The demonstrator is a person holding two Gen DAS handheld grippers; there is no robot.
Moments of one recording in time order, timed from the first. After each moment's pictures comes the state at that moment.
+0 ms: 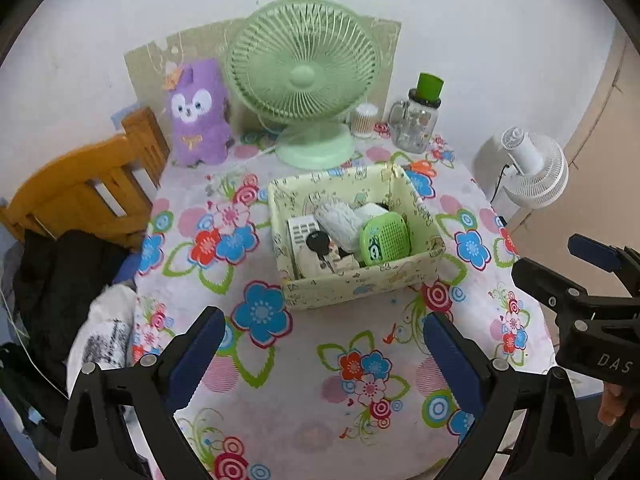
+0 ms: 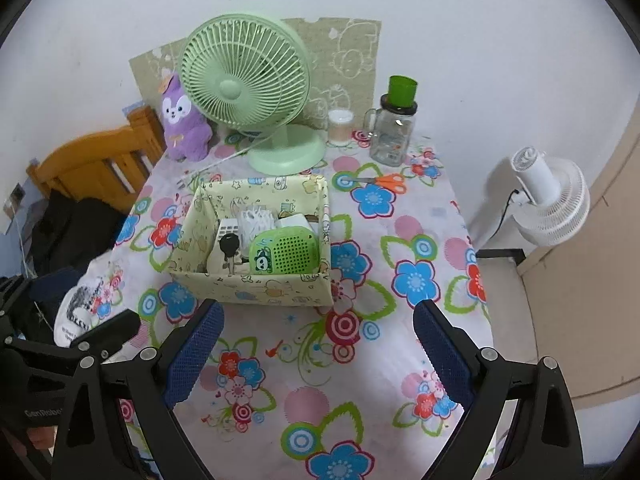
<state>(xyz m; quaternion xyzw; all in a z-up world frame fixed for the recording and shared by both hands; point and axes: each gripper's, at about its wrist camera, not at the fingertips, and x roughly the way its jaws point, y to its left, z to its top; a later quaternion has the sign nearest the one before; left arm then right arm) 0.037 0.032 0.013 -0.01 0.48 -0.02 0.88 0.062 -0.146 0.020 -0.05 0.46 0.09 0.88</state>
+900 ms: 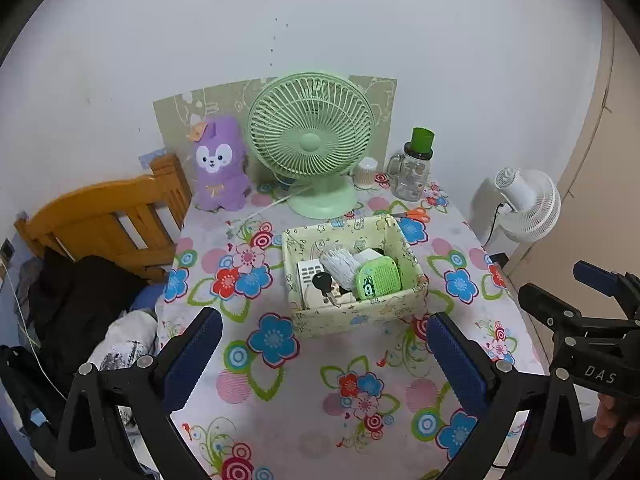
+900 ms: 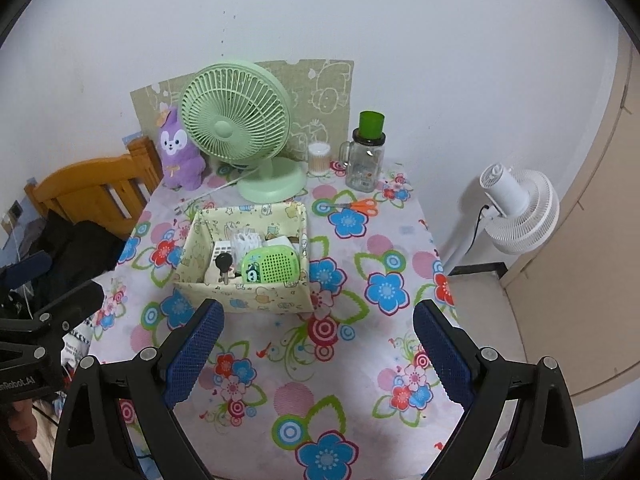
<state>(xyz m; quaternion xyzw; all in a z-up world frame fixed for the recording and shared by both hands) -0.002 0.026 0.062 -0.01 0.41 0.00 0.91 0.022 -0.165 0.056 -0.04 0.41 0.07 0.91</state>
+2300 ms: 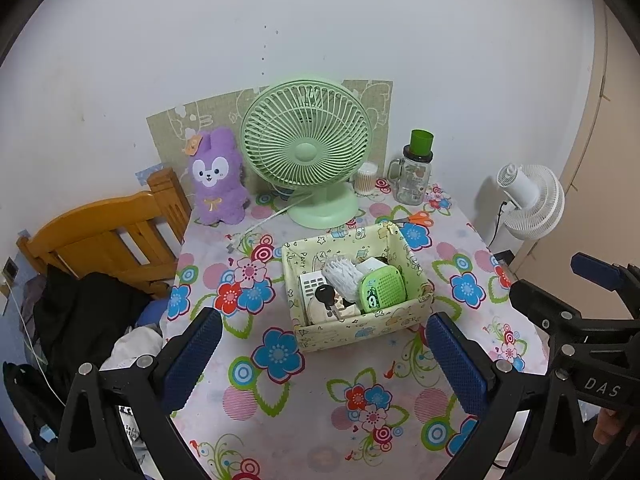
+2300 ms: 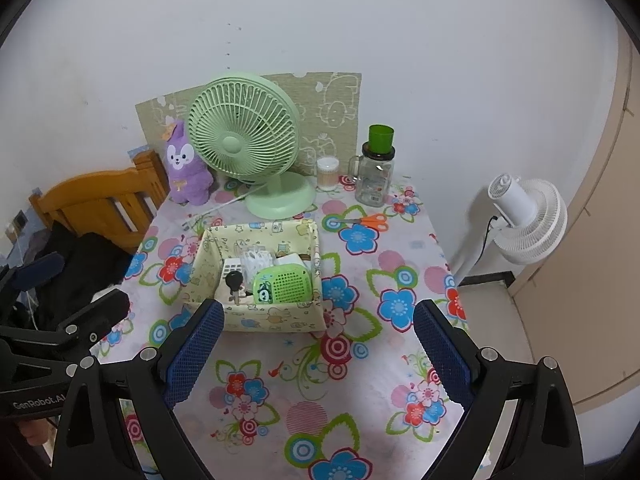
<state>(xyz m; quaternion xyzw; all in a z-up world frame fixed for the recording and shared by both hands) 0.011 0.020 0.060 0.01 0.40 0.00 0.92 0.031 -0.154 0.059 -0.03 0.39 0.08 0.92</state>
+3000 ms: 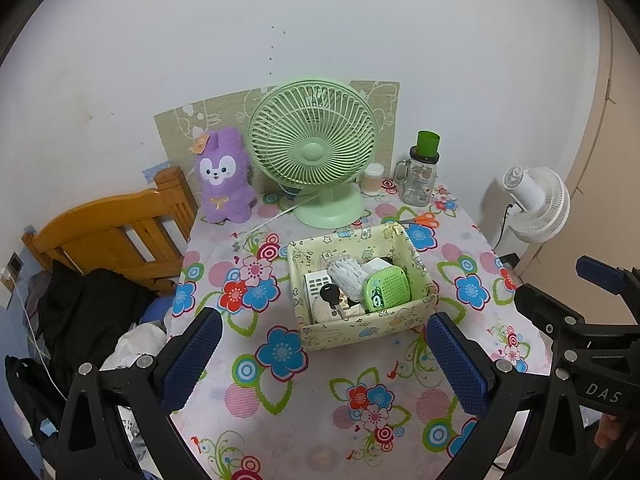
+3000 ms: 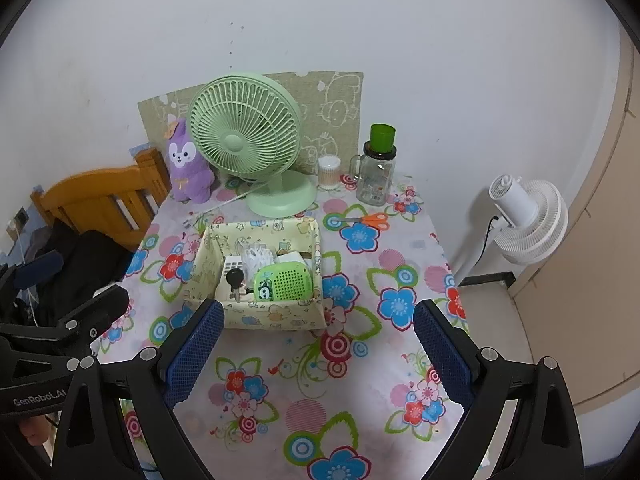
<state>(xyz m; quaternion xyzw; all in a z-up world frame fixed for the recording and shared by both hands) 0.011 0.021 0.064 0.01 0.40 0.01 0.92 0.030 -0.156 0.060 -0.03 0.39 0.09 0.92</state>
